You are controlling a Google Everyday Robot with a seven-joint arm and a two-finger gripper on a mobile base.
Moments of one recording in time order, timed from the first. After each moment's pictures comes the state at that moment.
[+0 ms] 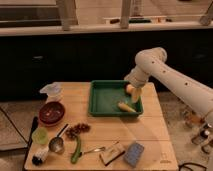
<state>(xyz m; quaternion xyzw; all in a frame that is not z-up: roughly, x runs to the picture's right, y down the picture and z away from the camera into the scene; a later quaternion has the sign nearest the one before) 0.143 0.009 0.780 -0.25 -0.11 -0.05 0.96</state>
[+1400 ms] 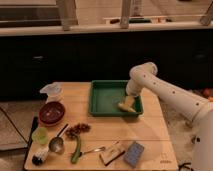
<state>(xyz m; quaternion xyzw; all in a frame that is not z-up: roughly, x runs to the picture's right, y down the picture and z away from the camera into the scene) 0.152 0.067 0.871 -0.27 -0.05 0.15 0.95</state>
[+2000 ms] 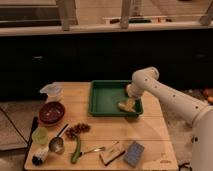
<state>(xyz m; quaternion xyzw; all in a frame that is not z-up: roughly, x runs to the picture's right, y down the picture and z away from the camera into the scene) 0.166 0.083 0.893 -0.27 -0.04 0.18 0.94</state>
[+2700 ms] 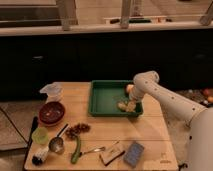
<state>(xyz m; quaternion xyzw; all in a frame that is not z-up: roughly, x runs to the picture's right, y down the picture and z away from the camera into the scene) 0.172 0.105 0.914 -0.30 -0.05 0.19 0.93</state>
